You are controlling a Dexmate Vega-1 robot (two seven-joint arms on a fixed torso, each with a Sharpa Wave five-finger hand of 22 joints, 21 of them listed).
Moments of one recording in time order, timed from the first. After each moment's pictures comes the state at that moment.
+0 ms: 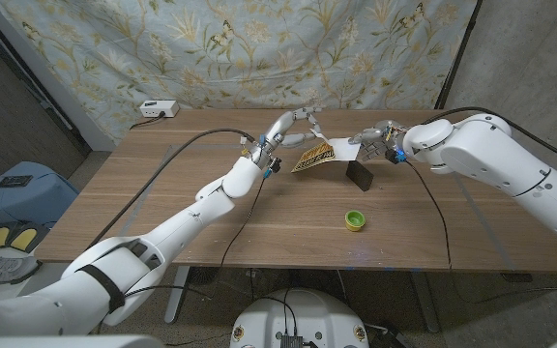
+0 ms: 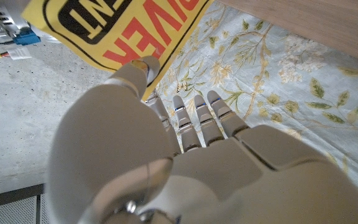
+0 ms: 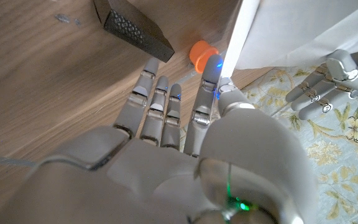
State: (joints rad) left arm 0.56 0.34 0.68 -1.08 0.15 -0.69 0.24; left_hand 1.17 -0.01 0.50 -0.16 0.55 0.87 -0.04 0.84 0.48 0.43 -0.09 0.25 0.26 0.32 -0.01 0.21 0.19 0.27 0.03 0.25 0.19; right arm -0.65 -0.91 -0.48 -2.18 0.66 -1.03 -0.27; right_hand 0.94 0.14 0.33 -0.17 0.18 1.01 0.04 0.48 0.36 0.51 0.10 0.23 0.21 0.48 0.08 0.27 0.22 0.66 0.11 0.22 0.17
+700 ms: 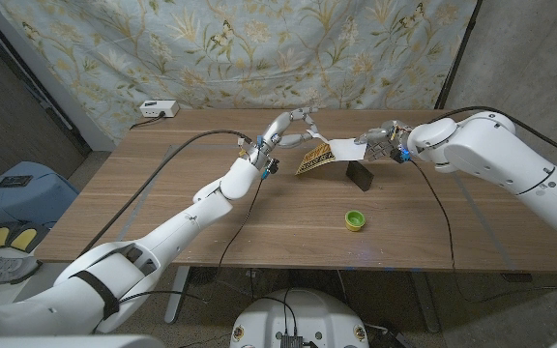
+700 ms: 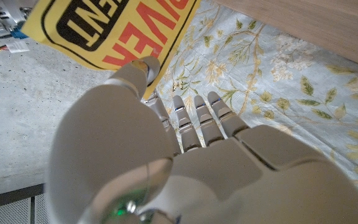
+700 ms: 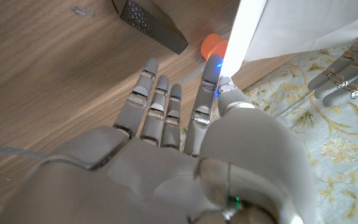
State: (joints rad) left arm 0.58 0.35 0.67 -1.11 0.15 -0.66 0.25; left_hand 1.17 -0.01 0.51 -0.15 0.55 0.87 -0.04 0.86 0.48 0.43 -0.09 0.25 0.26 0.32 -0.02 0.21 0.19 0.26 0.03 0.25 0.19; right arm -0.66 -0.91 -0.46 -2.16 0.67 -1.05 -0.28; right_hand 0.95 0.14 0.33 -0.17 0.18 1.01 0.04 0.48 0.36 0.52 0.10 0.23 0.21 0.49 0.07 0.28 0.23 0.66 0.11 0.21 0.17
